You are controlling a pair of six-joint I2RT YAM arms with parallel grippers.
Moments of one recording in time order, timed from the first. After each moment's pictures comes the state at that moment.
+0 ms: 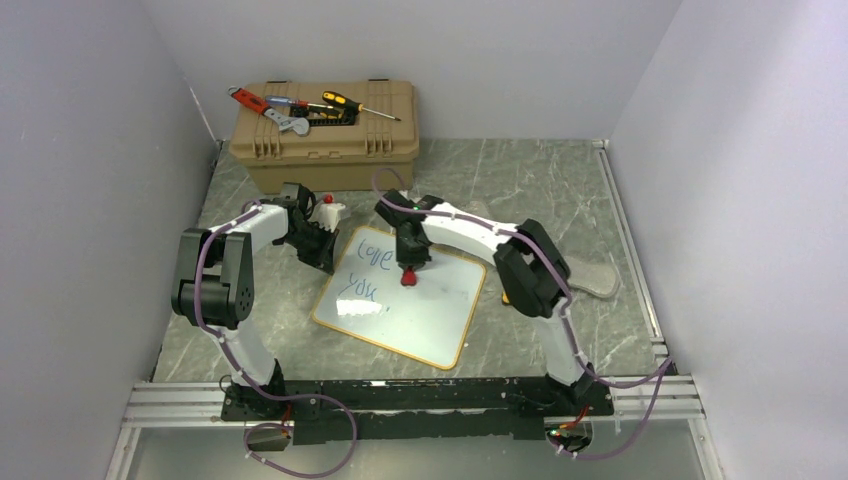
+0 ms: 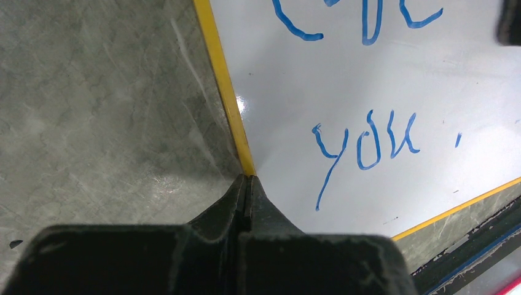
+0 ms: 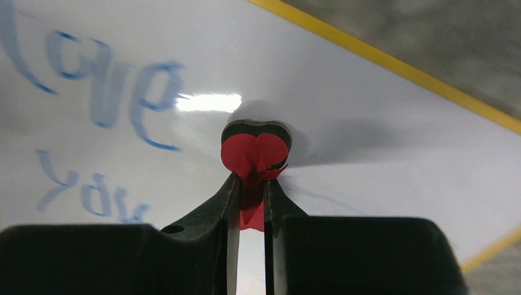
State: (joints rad) left arm -0.11 1.78 1.08 -0.65 0.44 0.36; right arm 0.81 2.08 1.58 -0.80 0.15 0.79
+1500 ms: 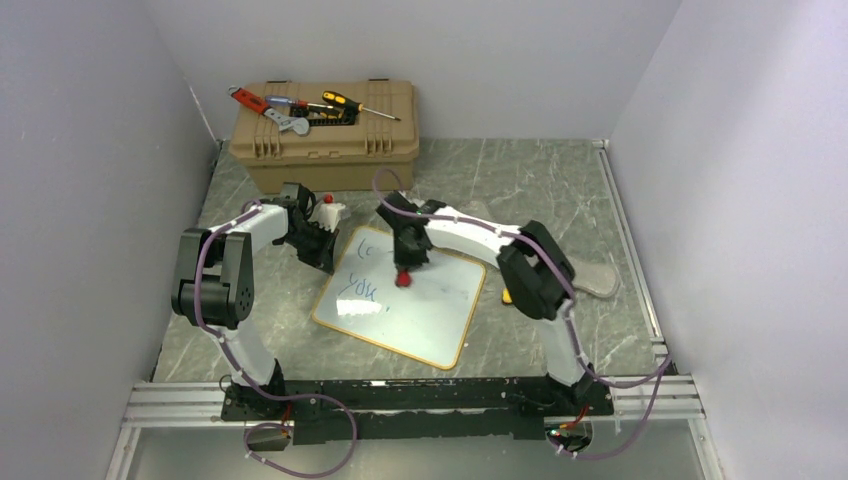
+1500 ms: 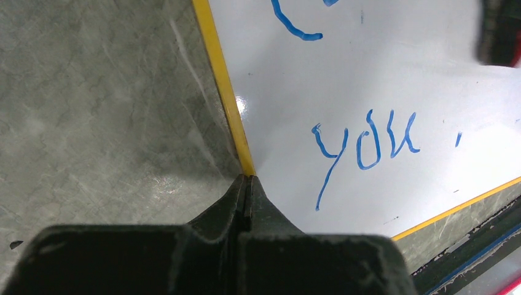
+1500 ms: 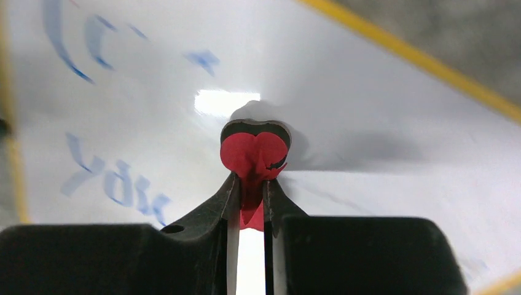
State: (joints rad) left arm -0.11 1.78 1.08 -0.65 0.44 0.36; right arm 0.83 2.16 1.69 -0.70 0.10 0.78
